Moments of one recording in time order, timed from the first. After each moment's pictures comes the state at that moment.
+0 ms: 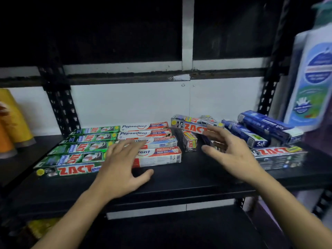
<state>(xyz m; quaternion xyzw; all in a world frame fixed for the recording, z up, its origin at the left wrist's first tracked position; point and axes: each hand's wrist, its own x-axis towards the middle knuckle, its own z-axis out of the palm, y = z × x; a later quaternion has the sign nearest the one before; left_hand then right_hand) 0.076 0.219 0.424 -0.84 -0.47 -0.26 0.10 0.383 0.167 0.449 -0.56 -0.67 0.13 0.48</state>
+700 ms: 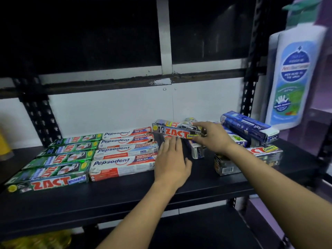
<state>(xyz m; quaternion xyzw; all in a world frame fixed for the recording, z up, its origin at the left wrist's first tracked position) 0.275 0.240 0.408 -0.83 -0.50 -0.25 0.05 0.446 0.241 0.466 -0.67 -0.68 0.01 0.31</state>
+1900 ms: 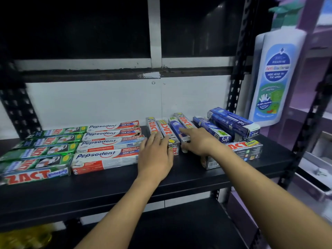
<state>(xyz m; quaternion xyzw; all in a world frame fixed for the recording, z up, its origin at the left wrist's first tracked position) 0.267 0.241 0.407 -0.82 -0.51 -0.24 0.08 0.430 0.223 0.466 -0.73 -0.67 0.07 0.13</state>
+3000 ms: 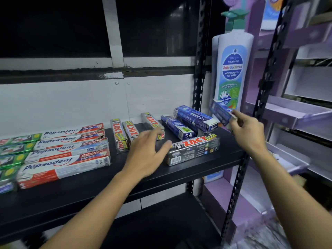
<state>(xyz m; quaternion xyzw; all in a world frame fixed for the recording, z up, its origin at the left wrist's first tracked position) 0.323 0.213 0.426 -0.86 -0.36 -0.35 -0.09 0.613 0.119 0.447 -0.73 -0.43 -0.11 0.52</state>
